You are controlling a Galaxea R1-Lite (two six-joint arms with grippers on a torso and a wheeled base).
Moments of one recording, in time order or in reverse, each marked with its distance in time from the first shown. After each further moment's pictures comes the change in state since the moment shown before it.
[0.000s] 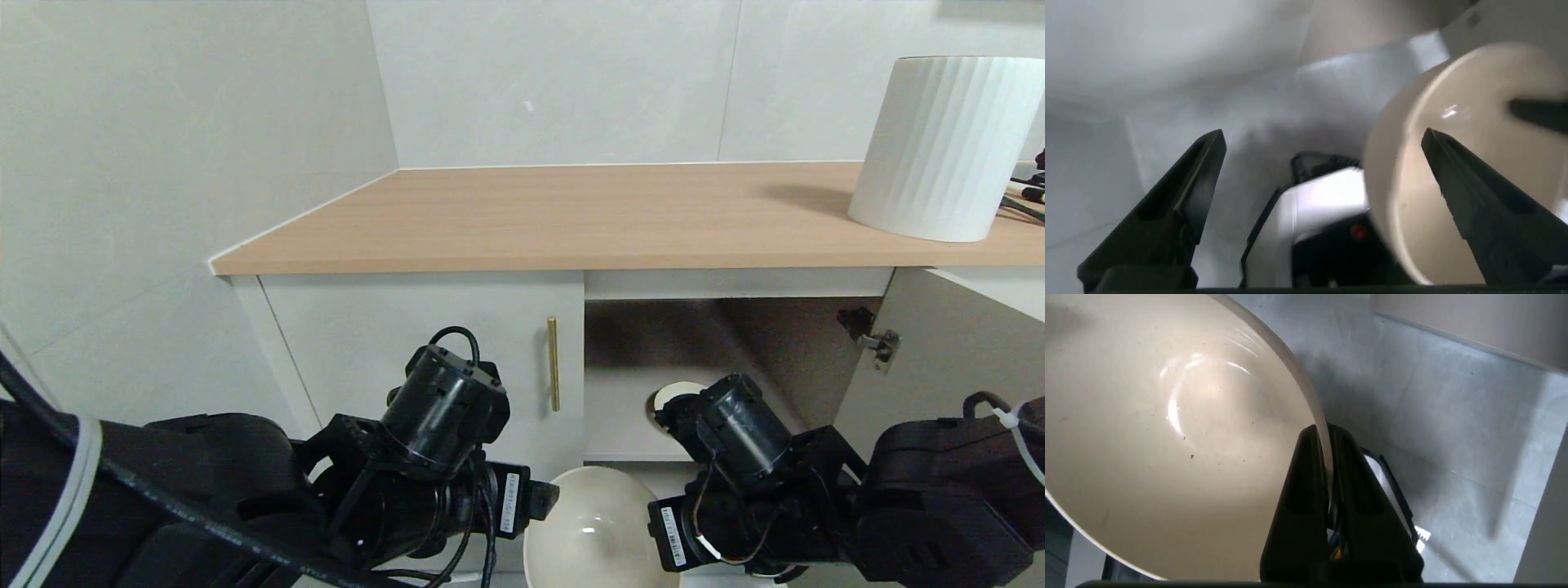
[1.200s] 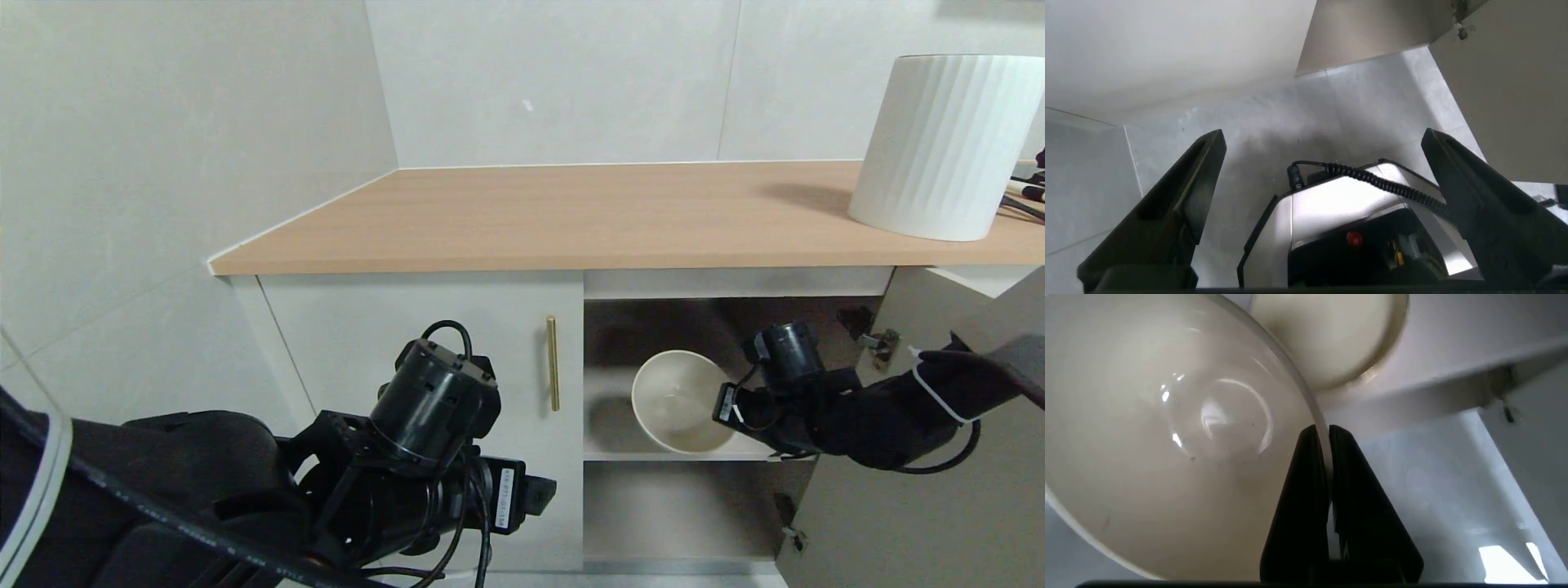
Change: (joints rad) left arm 0.005 -0.021 0.002 0.004 0.000 0.003; right arm -0.436 0.232 -0.093 -0.307 -0.156 0.165
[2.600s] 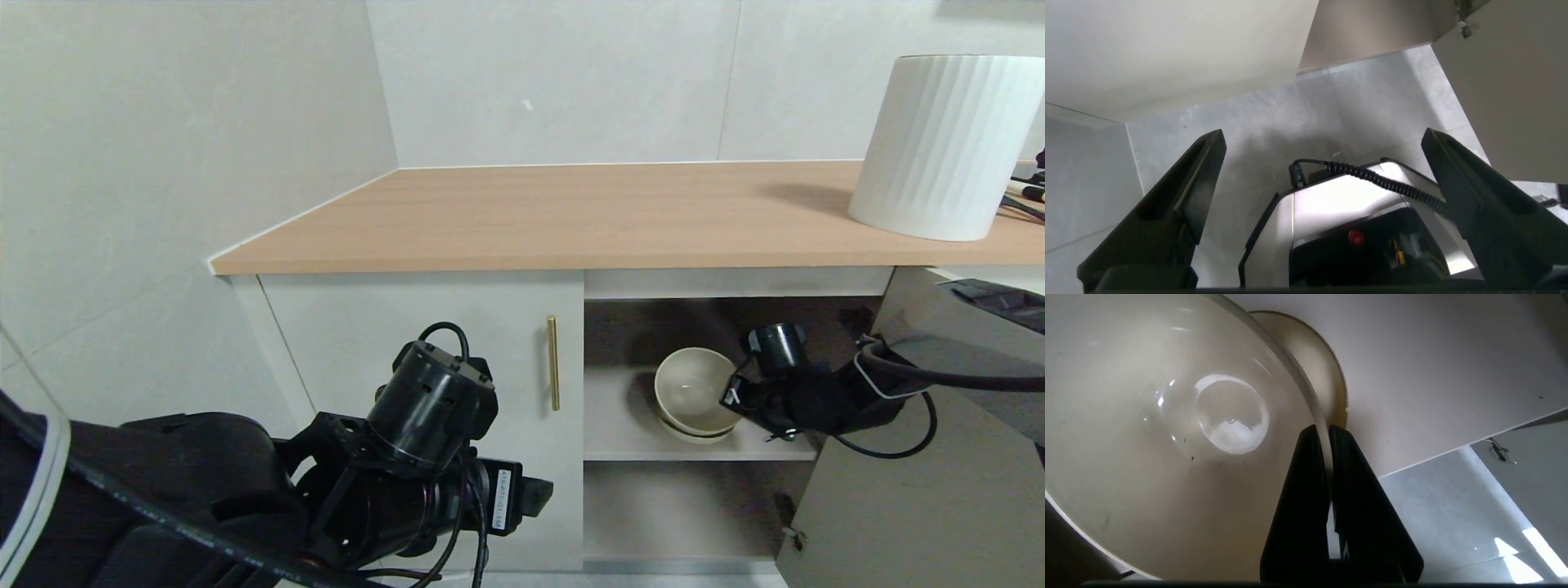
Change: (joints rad) left arm 0.006 -0.001 0.008 0.000 0.001 -0.002; right arm -0.130 0.259 -0.261 0.033 -0.003 0.024
